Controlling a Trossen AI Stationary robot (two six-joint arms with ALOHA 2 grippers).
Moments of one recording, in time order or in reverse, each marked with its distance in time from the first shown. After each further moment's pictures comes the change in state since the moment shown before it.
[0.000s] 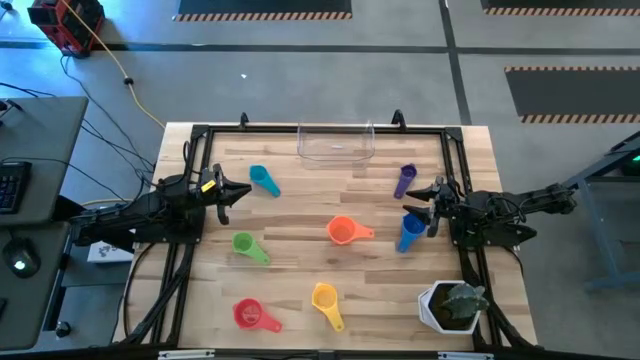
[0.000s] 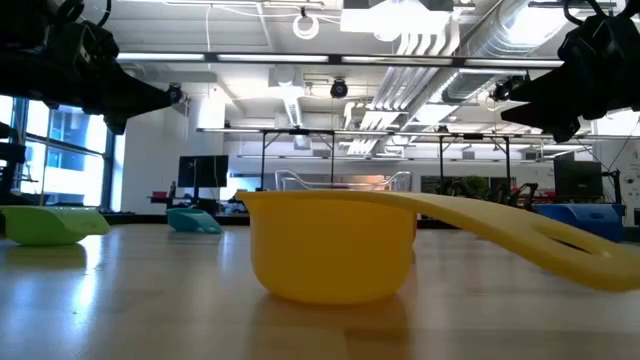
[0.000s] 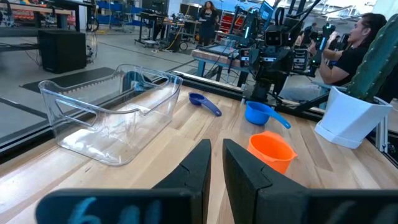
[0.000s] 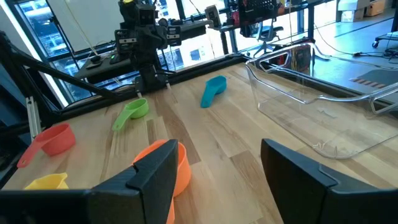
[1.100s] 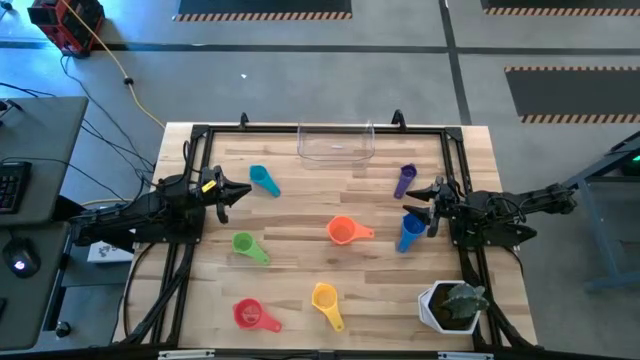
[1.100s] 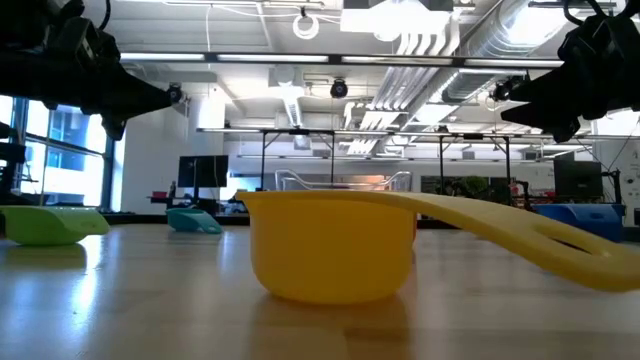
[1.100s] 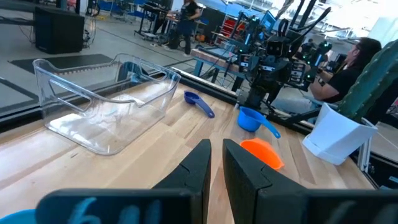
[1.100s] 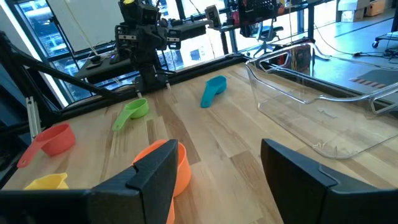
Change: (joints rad) left arm 0.000 0.000 0.000 0.000 0.000 -0.133; right arm 0.000 0.000 0.000 0.000 0.000 0.000
